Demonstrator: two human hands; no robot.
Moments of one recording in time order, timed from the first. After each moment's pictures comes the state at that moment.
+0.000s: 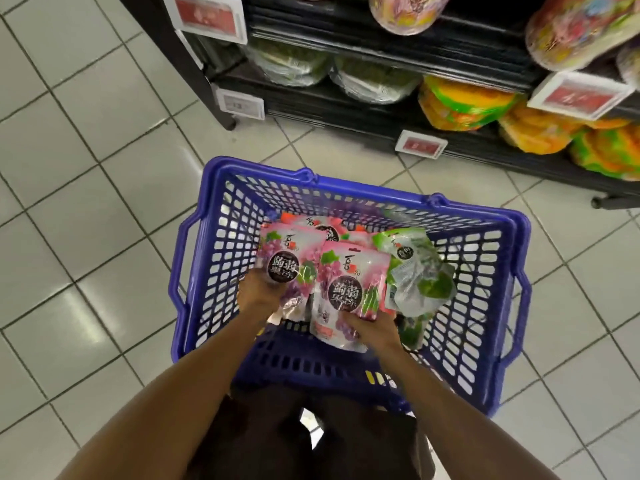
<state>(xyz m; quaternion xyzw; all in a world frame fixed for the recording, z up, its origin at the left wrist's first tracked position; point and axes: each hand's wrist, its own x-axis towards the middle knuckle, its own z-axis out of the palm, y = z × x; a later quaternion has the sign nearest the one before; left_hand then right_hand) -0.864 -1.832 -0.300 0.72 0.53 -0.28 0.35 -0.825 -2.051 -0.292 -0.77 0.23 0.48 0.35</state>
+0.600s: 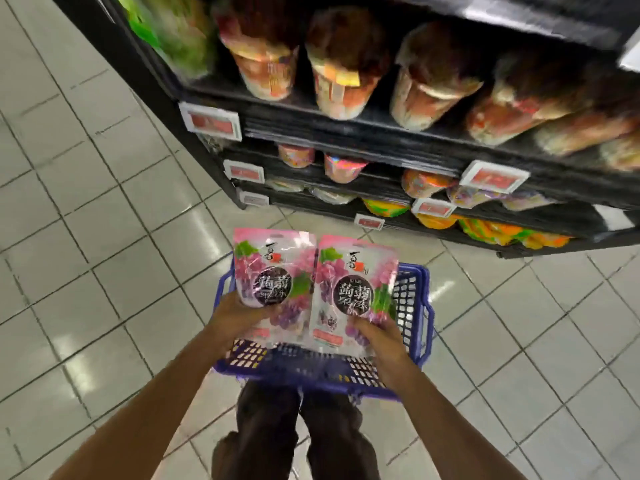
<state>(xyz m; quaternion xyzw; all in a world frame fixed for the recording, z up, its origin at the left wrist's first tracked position) -0.843 -1.794 -0.052 0.60 0.51 -0.21 0.58 -0.766 -2.045 -0.040 -0.66 0.24 0.40 0.59</state>
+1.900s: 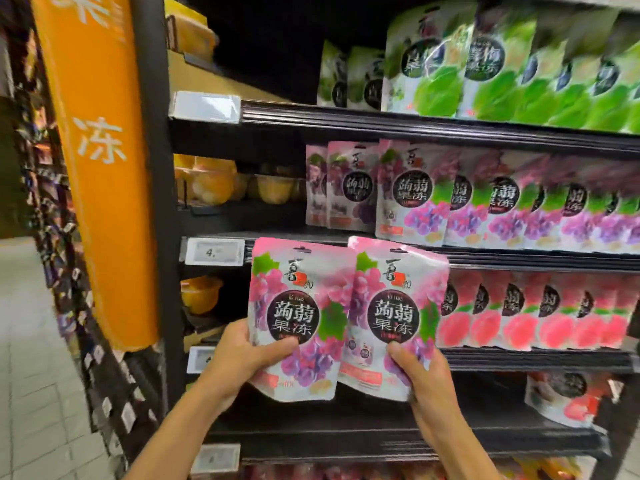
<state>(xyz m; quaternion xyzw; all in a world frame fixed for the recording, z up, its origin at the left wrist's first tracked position) -0.674 -1.717 0.724 0.69 -0.08 0.17 0.70 -0.623 -1.981 0.701 -0.56 -0.23 -0.08 0.79</state>
